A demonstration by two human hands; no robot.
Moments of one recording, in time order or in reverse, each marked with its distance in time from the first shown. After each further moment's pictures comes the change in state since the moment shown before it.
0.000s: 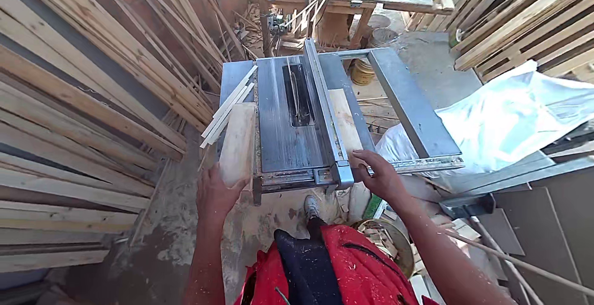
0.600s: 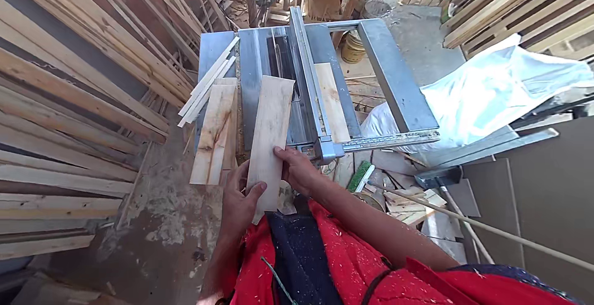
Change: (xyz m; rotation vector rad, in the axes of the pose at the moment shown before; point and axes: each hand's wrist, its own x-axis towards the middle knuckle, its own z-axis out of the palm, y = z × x) left_hand -0.110 0.050 0.041 -1.075 -0.293 0.075; right_hand 0.039 -0.193 0.048 1.518 -0.310 0.971
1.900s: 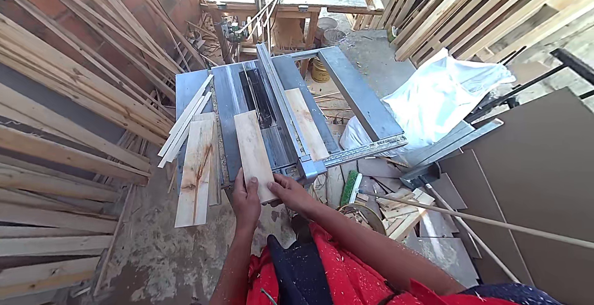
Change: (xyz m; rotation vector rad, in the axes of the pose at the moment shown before) left_hand 0.083 -0.041 0.064 -0.064 0.066 0.052; right_hand 0.024 0.013 -0.059 -0.465 -0.032 -0.078
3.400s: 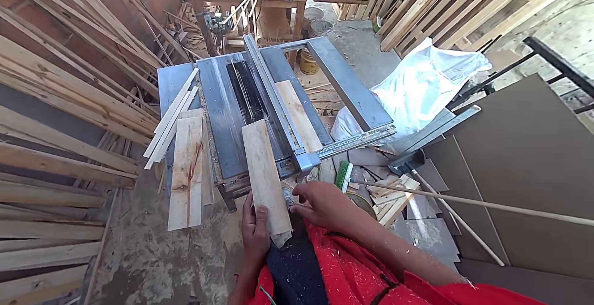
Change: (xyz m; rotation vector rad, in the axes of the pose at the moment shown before) left_hand -0.057 -0.049 0.007 -0.258 -0.196 -0.011; right_hand -0.092 -0.023 -0.030 -1.157 0.060 -0.115
